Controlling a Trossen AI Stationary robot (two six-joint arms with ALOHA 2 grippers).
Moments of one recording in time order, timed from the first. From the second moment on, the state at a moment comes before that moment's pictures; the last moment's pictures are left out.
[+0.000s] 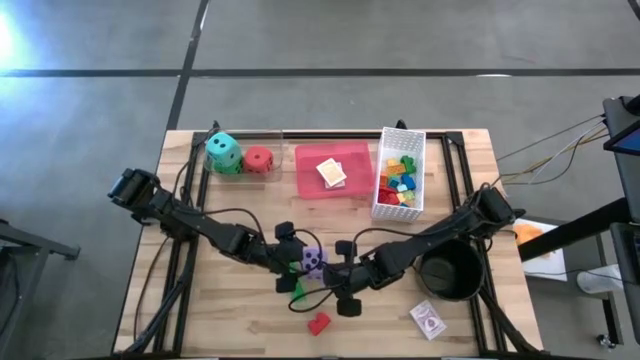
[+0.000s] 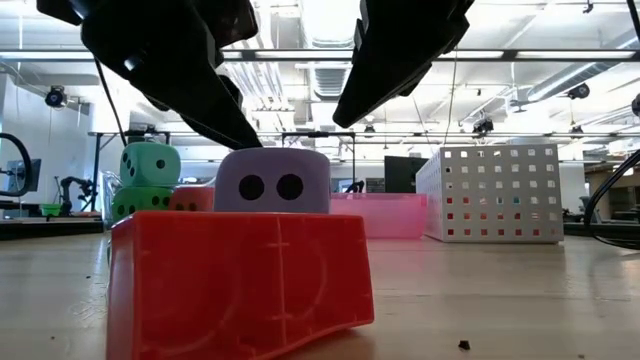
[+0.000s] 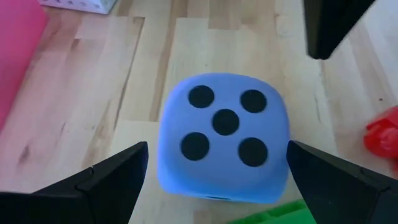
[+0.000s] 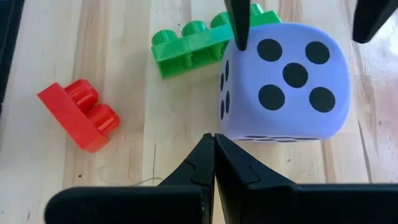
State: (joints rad) left arm -0.38 1.59 0.86 -0.09 -0.31 -0.31; right arm 0.44 1.93 1.45 -0.54 0.23 0.39
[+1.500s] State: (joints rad) left arm -0.38 1.66 0.85 -0.03 -0.26 -0.34; right arm 0.44 1.93 1.45 -0.53 0.24 0.39
